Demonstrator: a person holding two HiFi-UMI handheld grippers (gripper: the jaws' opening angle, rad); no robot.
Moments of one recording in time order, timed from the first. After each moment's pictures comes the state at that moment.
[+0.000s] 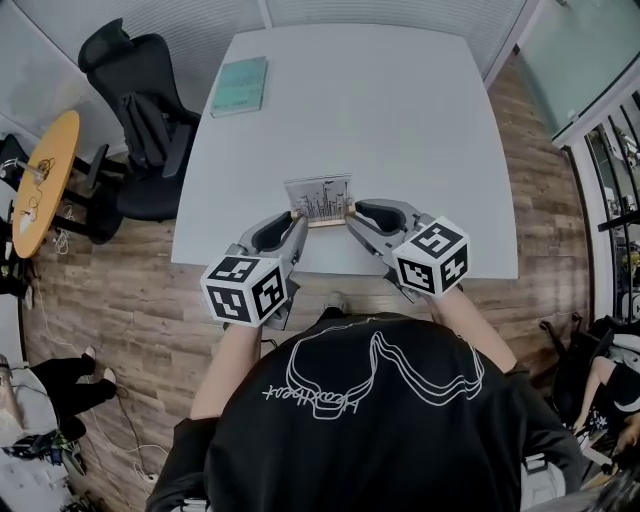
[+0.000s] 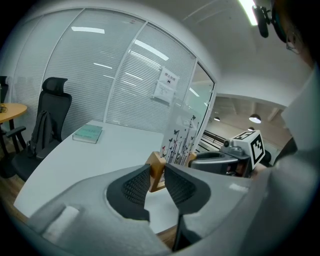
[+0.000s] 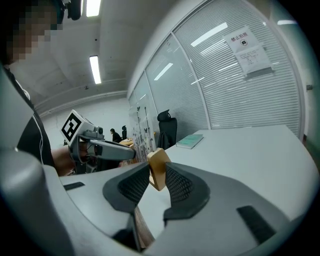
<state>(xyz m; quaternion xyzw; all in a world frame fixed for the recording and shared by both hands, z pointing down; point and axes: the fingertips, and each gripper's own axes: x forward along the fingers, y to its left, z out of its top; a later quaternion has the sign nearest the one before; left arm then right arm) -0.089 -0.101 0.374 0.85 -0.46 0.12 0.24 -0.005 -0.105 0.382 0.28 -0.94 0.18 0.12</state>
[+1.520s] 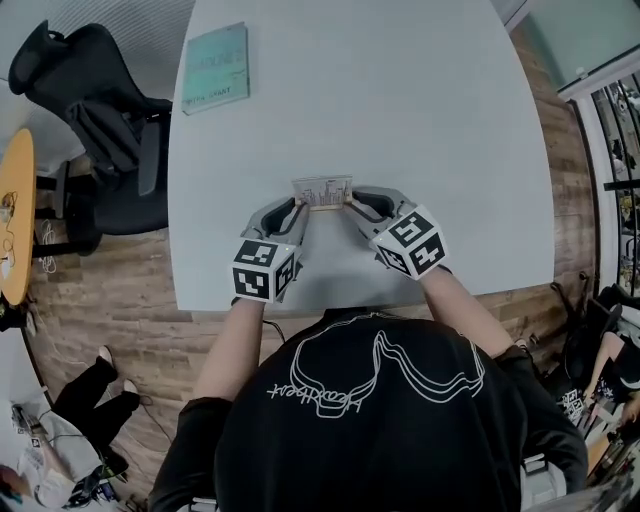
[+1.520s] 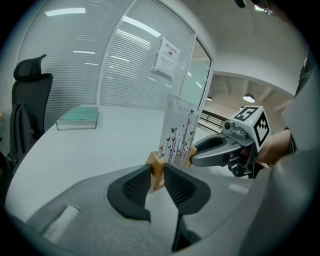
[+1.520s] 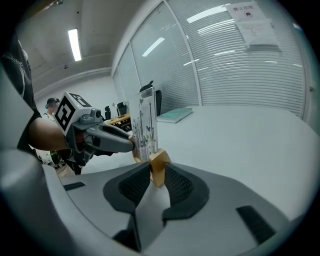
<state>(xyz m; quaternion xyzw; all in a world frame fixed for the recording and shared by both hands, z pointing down) -0.160 -0.264 0.545 0.86 -0.39 0.23 0.22 -0.080 -0.256 0.555 0.33 -0.89 0.20 0.23</state>
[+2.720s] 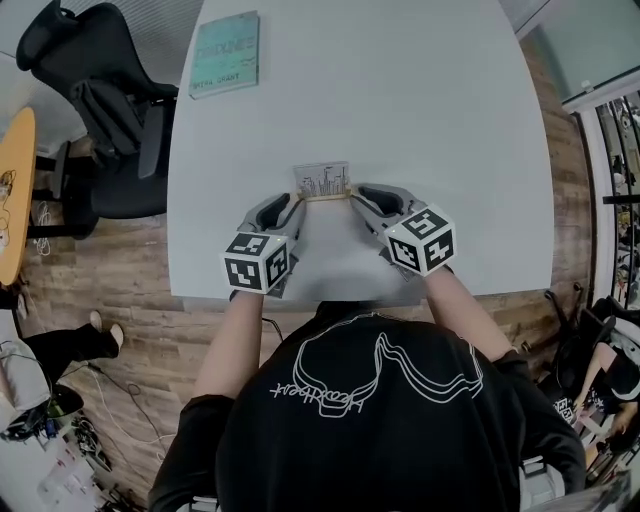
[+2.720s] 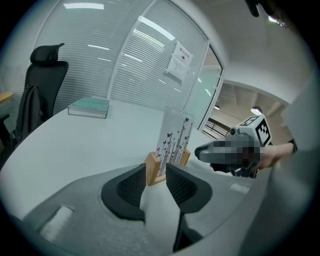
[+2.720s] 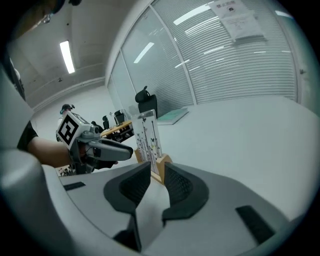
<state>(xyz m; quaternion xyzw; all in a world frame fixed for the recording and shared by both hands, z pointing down) -0.176 -0.252 0.561 0.84 -0.42 0.19 0.28 -0.071 -0.249 0.554 0.34 -0.89 0.25 0.19</state>
